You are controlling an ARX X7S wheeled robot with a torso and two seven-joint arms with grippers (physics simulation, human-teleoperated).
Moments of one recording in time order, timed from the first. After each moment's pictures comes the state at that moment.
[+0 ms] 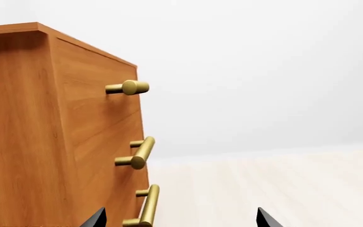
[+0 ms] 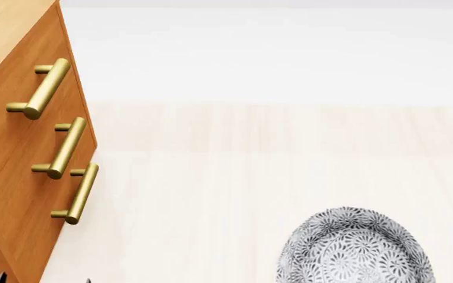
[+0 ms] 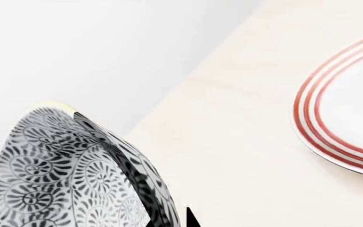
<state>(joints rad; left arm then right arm) 0.14 -0.32 0.38 0.24 -0.07 0.18 -0.44 -0.15 0.34 -0.10 -0.19 0.99 -0.19 0.45</state>
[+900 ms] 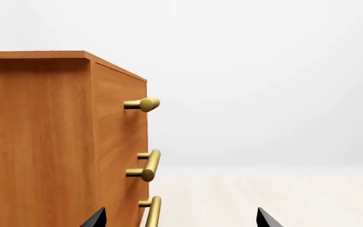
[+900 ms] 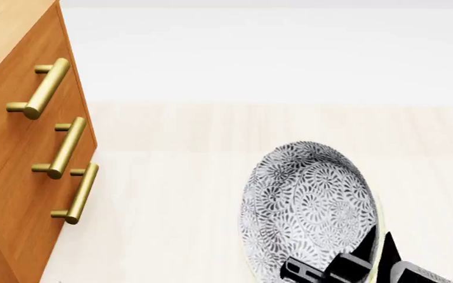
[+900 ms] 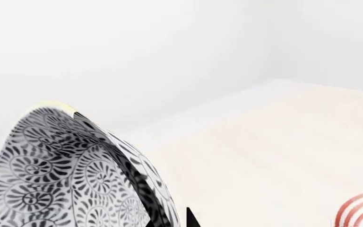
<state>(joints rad) 0.23 -0.39 0.34 0.34 -0.16 0.25 -0.43 0.14 0.45 -0.29 -0.52 0.71 0.27 0.91</state>
